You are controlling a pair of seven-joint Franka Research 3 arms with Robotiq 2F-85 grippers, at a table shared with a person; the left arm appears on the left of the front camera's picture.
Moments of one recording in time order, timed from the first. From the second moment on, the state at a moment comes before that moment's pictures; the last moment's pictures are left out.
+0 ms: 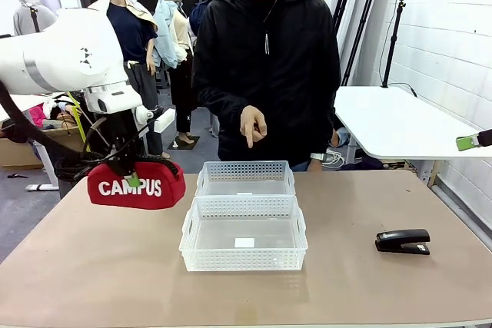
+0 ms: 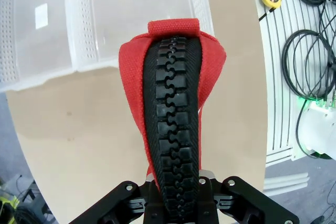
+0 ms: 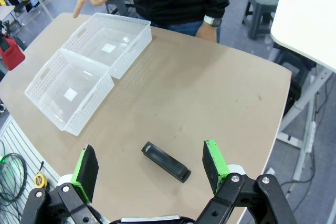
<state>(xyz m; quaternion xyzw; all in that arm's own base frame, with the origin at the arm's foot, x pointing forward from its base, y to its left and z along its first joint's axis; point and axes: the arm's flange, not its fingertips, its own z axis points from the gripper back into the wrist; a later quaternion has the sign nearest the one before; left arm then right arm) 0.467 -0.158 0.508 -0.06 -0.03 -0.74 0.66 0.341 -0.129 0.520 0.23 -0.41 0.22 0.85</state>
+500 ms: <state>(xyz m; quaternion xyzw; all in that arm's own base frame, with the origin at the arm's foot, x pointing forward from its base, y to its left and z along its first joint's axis) 0.483 -0.218 0.507 -0.07 -0.03 -0.77 0.64 0.341 -0.129 0.520 0.23 -0.41 0.22 0.85</state>
